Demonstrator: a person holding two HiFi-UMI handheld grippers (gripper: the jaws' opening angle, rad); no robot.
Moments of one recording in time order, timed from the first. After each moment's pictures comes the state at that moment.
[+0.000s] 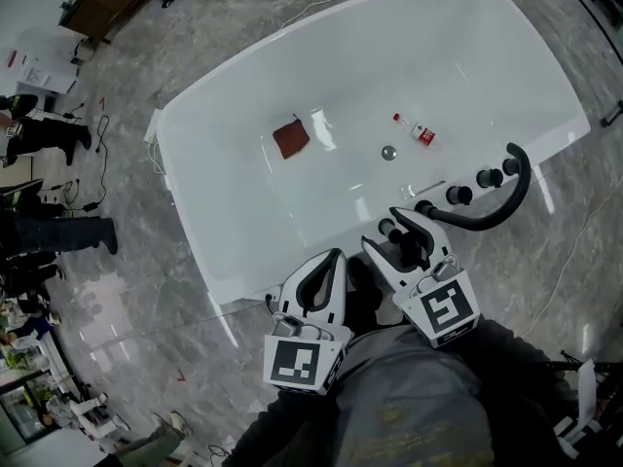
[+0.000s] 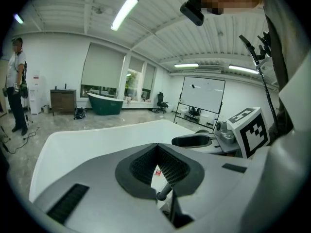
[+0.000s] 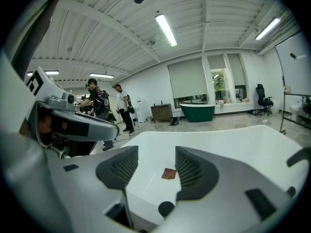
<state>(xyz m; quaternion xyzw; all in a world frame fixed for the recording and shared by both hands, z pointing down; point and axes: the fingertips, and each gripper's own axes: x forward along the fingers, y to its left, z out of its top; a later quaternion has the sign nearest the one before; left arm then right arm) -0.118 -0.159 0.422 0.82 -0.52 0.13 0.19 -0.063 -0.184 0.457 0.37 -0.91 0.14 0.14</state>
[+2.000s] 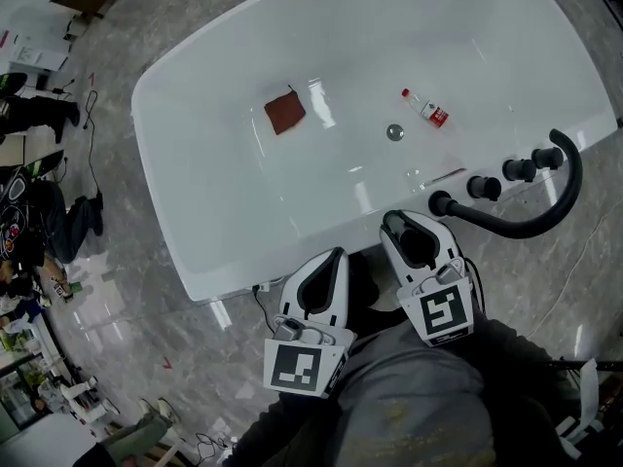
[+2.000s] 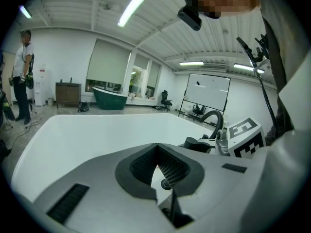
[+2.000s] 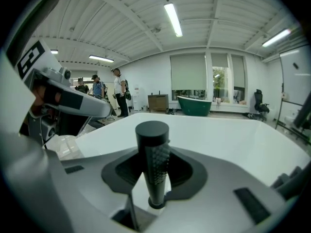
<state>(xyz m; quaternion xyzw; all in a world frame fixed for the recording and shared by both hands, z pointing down) -0.120 -0.148 0.540 0.81 -0.53 0.13 0.21 -0.050 -0.175 0.603 0.38 -0.89 0.12 0.22</state>
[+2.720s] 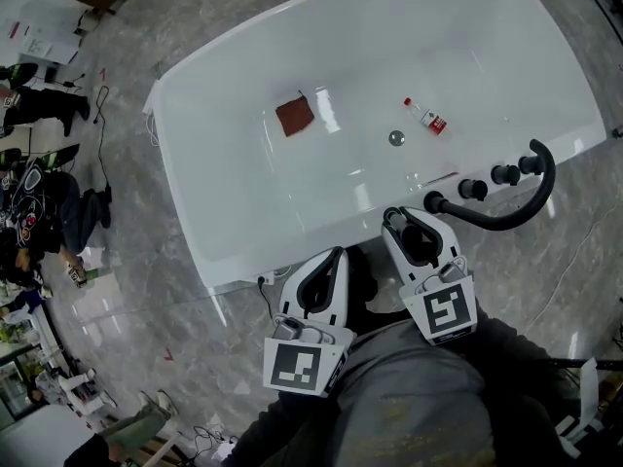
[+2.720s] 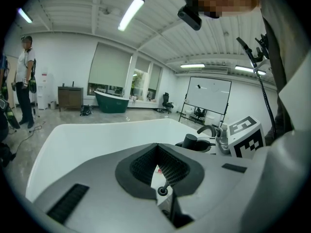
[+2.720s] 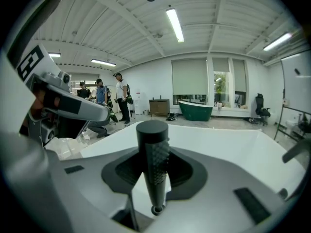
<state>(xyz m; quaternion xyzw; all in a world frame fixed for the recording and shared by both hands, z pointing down) -0.127 -0.141 0.460 0.80 -0.54 0.13 0.21 -0.055 -0.175 0.516 0.38 -0.90 0.11 0.20</state>
